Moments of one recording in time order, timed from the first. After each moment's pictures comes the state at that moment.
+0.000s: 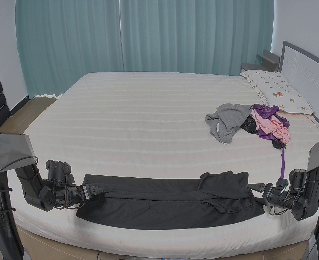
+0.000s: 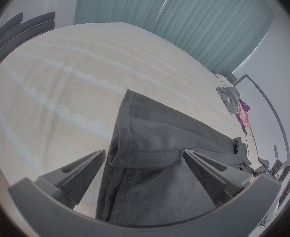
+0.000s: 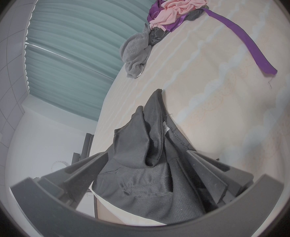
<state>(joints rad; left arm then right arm) -0.06 2.23 -0.54 -0.86 -0.18 -0.41 -0.12 2.40 -0.23 -1.55 0.59 0.71</state>
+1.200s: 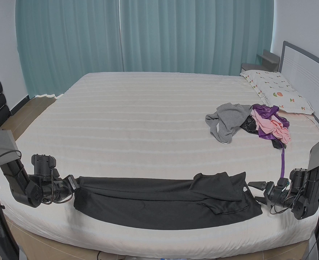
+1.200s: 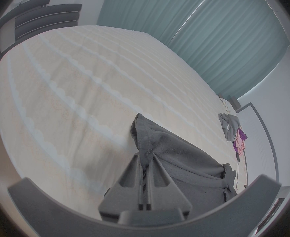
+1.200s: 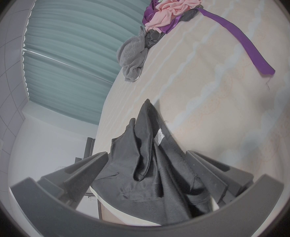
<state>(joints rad) 0.04 2.12 -0.49 -0.86 -0.18 -0.57 -0.14 2.40 -0.24 -1.55 0.60 0.76</state>
